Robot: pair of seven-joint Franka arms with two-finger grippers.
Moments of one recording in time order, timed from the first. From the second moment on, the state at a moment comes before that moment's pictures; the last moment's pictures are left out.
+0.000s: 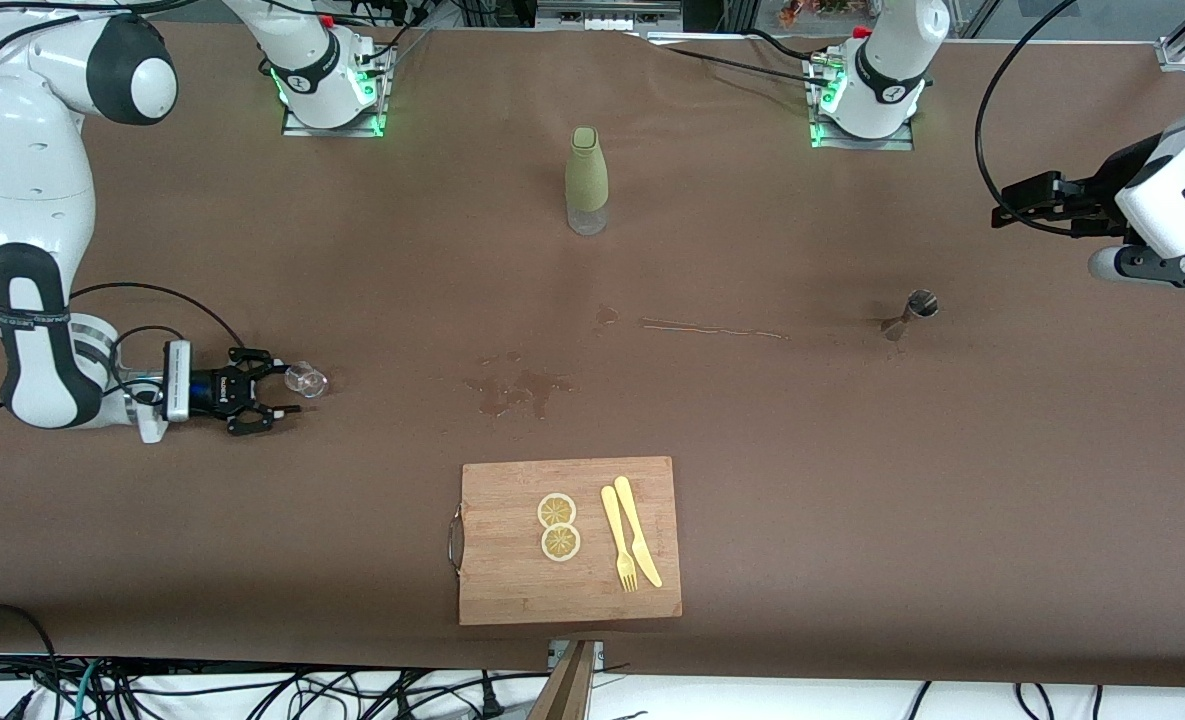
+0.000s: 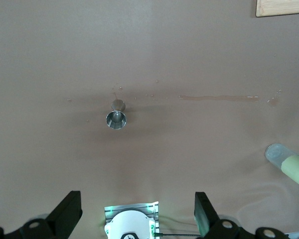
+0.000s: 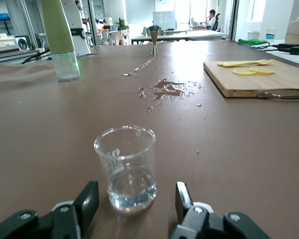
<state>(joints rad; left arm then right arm) 0.06 0.10 -0.08 -1.48 -0.10 1.31 0.01 -0.24 1.04 -0.14 -1.40 1.05 1.48 -2.53</state>
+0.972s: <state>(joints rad) 0.06 0.13 -0.08 -1.45 -0.08 1.32 0.01 -0.15 0.54 -0.17 -1.34 0.51 1.48 -1.98</state>
